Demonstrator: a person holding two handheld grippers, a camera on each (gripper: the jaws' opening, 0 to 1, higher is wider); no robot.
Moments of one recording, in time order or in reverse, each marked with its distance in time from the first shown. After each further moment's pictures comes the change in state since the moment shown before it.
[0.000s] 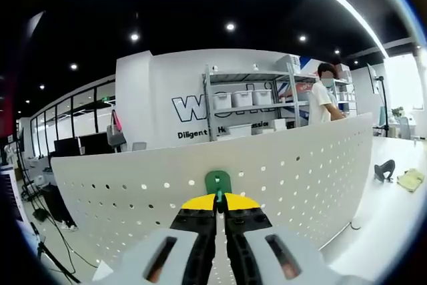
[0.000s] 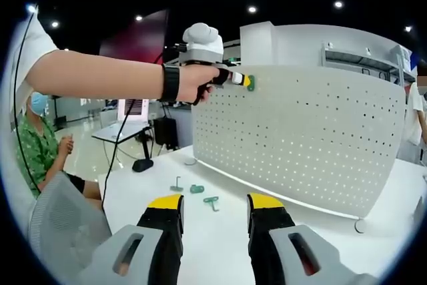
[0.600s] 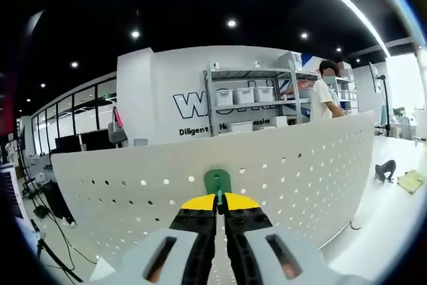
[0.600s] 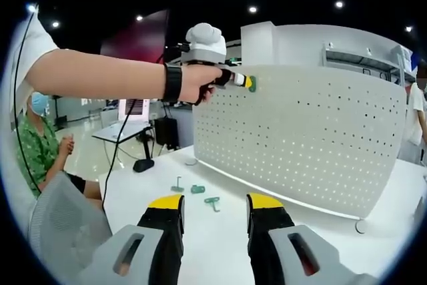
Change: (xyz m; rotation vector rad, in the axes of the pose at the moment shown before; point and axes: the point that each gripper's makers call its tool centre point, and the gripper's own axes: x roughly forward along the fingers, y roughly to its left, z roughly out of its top) left arm 0.001 0.001 -0.003 -0.024 0.022 0.007; right arm 0.001 0.002 0.001 0.000 -0.002 0.004
